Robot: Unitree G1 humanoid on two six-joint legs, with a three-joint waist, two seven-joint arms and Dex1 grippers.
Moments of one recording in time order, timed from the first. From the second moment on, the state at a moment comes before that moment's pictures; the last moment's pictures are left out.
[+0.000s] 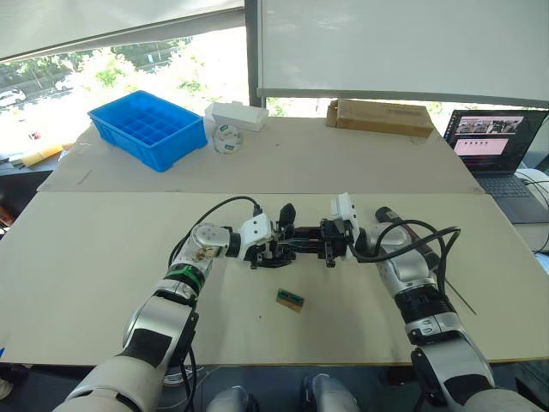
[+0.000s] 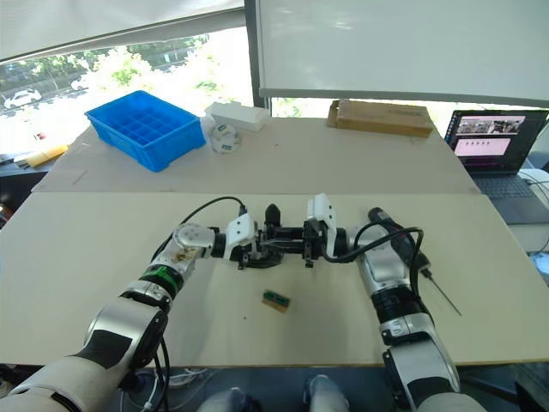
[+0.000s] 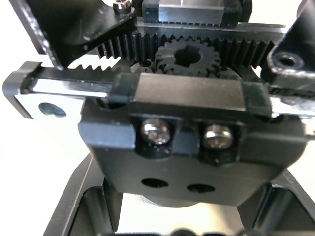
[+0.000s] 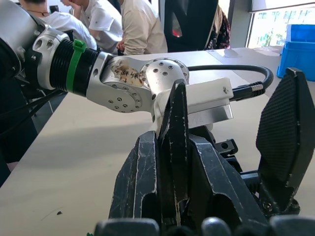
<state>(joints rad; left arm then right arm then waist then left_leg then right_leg) -0.95 0.24 -0.16 1.15 0.07 -0.41 -1.20 -0.67 -0.34 0.13 0.43 0.35 0.05 1.33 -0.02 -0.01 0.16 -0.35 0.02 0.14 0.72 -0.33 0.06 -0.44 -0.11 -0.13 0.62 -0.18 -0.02</state>
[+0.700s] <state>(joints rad) -0.95 0.24 -0.15 1.14 0.06 -0.41 -1.21 -0.75 -0.37 0.16 0.32 0.34 0.25 1.31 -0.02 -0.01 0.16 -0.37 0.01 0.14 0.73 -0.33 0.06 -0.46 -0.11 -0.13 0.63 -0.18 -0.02</state>
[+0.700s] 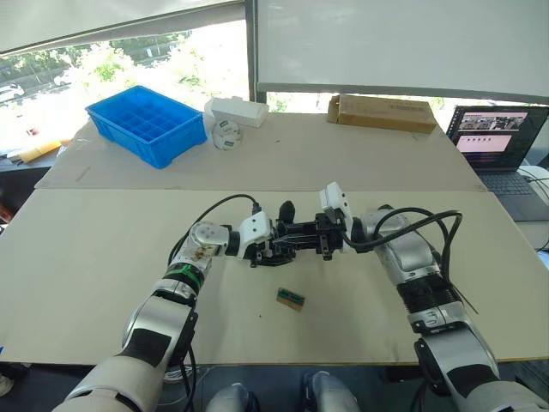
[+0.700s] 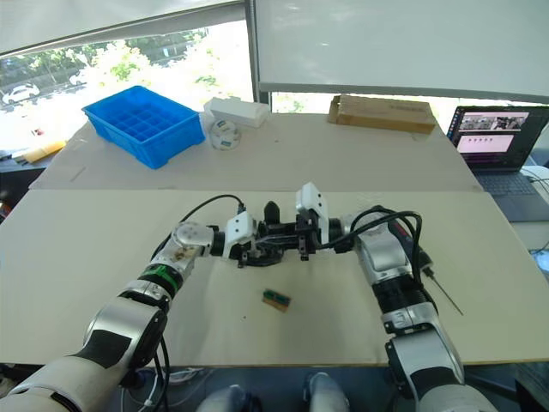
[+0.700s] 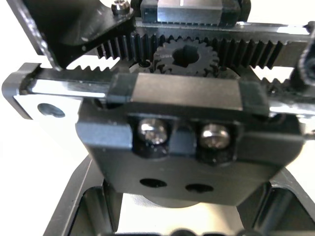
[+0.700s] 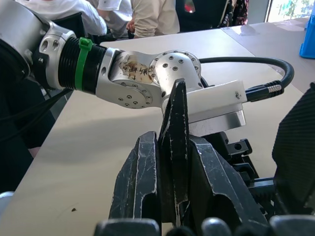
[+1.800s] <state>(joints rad) -0.95 0.24 -0.15 1.14 0.06 -0.41 -1.21 -0.74 -0.35 0.15 0.36 0.33 0.18 1.30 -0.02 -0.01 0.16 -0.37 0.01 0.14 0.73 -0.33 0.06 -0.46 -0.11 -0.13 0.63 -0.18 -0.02</state>
